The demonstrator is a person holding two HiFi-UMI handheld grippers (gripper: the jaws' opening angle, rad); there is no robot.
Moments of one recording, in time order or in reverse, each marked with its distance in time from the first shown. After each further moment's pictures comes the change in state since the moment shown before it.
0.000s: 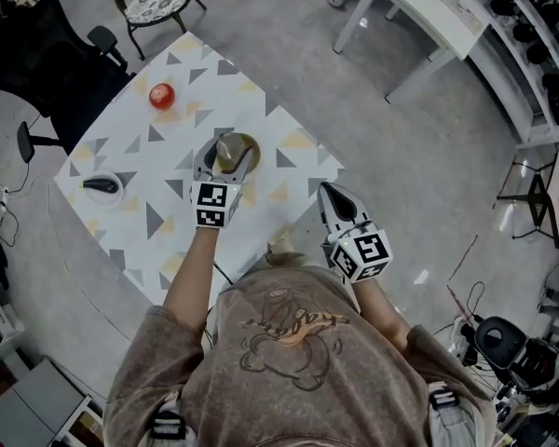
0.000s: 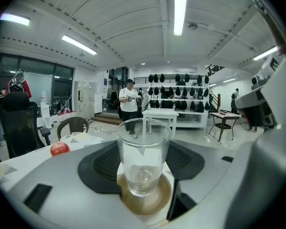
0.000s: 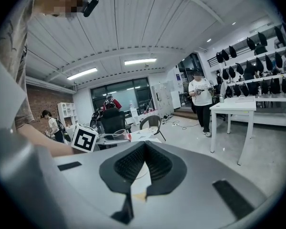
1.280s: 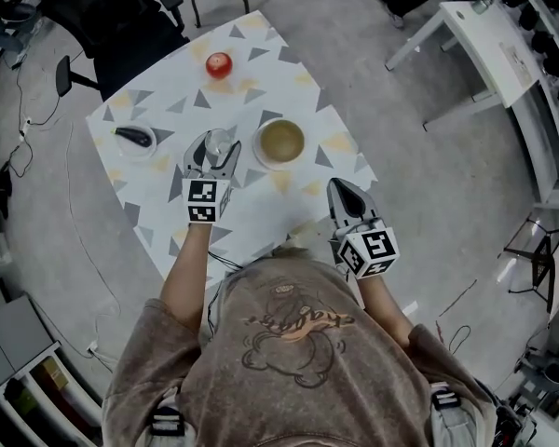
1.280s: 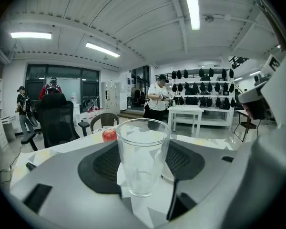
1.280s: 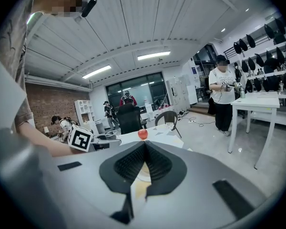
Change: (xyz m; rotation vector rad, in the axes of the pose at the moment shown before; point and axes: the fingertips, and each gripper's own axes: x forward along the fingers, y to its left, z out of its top) left arm -0.102 0.094 -0.042 -0.061 0.027 0.299; right arm 0.041 0.049 -0.009 -0.045 0.056 0.193
